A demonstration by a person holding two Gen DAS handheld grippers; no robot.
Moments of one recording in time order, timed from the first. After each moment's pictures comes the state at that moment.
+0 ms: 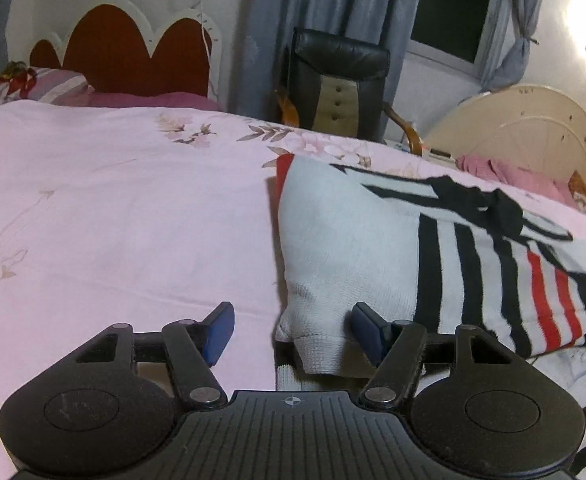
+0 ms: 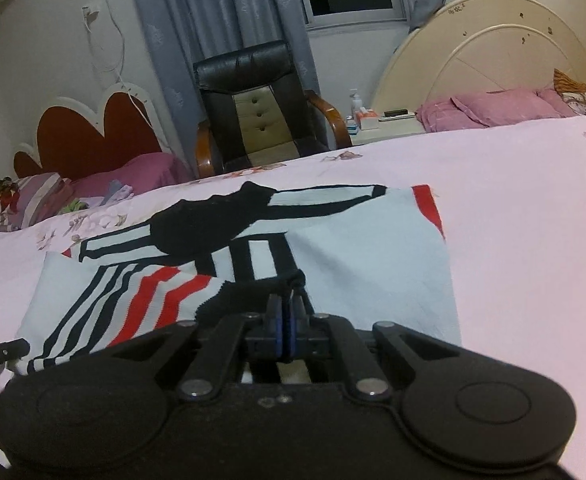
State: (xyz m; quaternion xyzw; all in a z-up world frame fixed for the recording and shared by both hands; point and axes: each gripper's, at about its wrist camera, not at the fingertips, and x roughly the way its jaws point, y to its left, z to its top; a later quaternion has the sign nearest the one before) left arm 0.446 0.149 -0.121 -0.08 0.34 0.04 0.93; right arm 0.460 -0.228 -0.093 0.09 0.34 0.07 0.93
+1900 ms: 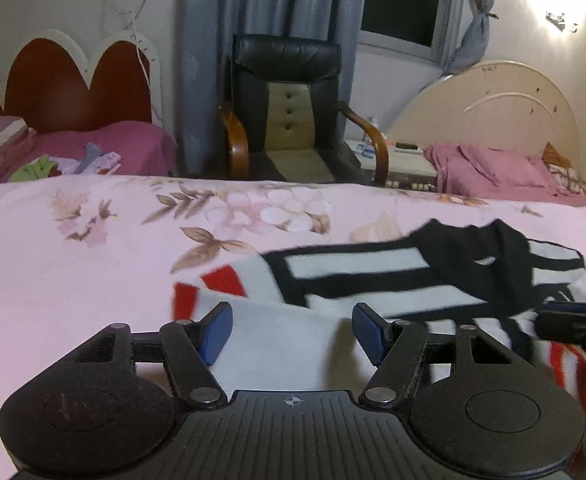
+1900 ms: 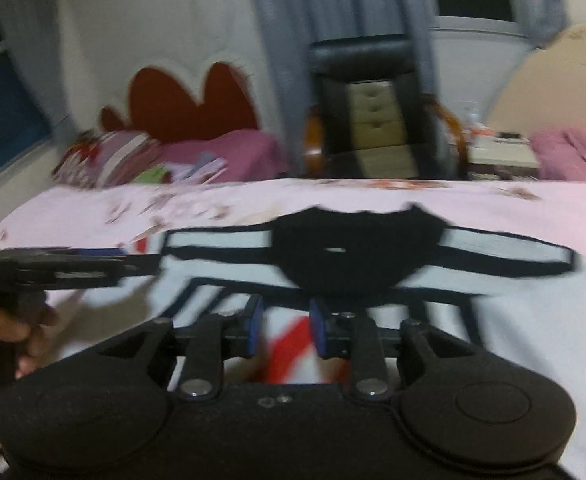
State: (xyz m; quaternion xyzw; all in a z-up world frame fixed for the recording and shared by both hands) left arm 0.564 0.120 -0.103 -0.03 0.33 -0.02 0.94; right arm 0.523 -0.130 -0.101 0.03 0.33 0.23 0.92
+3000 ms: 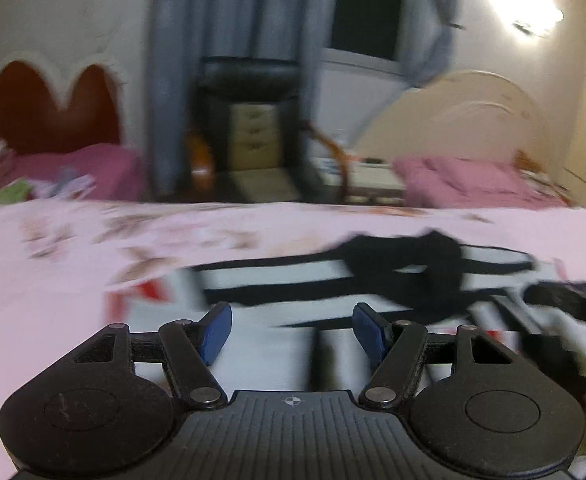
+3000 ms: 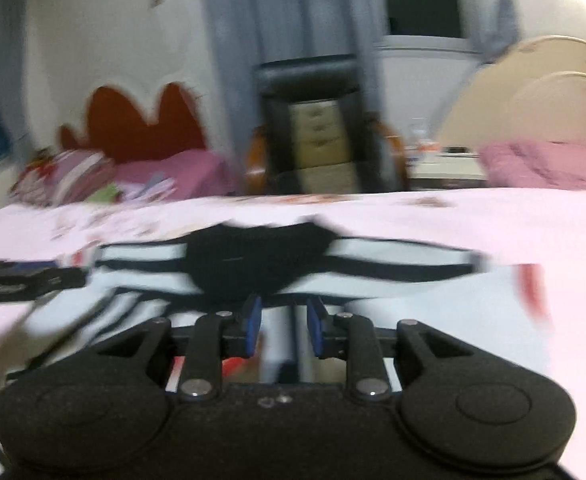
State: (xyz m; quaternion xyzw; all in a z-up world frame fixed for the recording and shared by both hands) left arm 0.544 0.062 -0.085 -0.02 0.31 -0.07 0.95; right arm 0.517 -0.209 -0.097 0.03 0.30 0.13 0.94
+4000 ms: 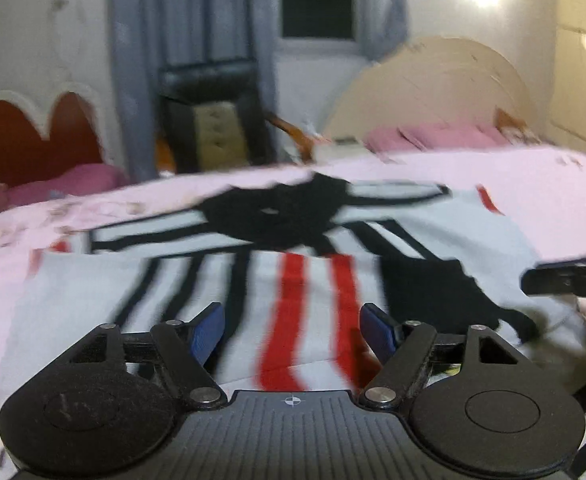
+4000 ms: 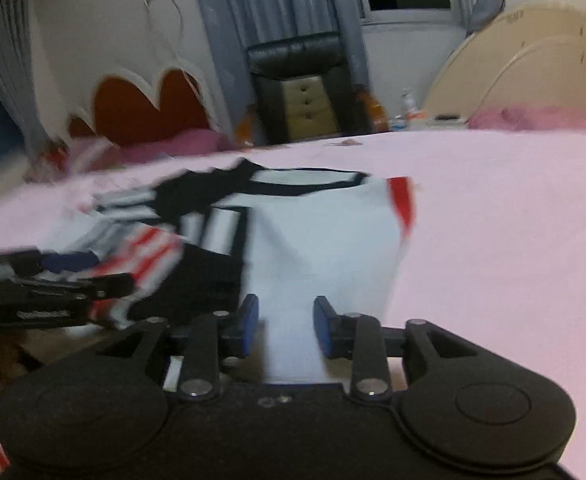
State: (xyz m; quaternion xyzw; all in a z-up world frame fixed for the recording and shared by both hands) left arm 0.467 -0.044 -0.097 0.04 0.30 -0.04 0.95; right arm 0.459 -0.307 -0.109 0.07 0.34 0.19 0.92
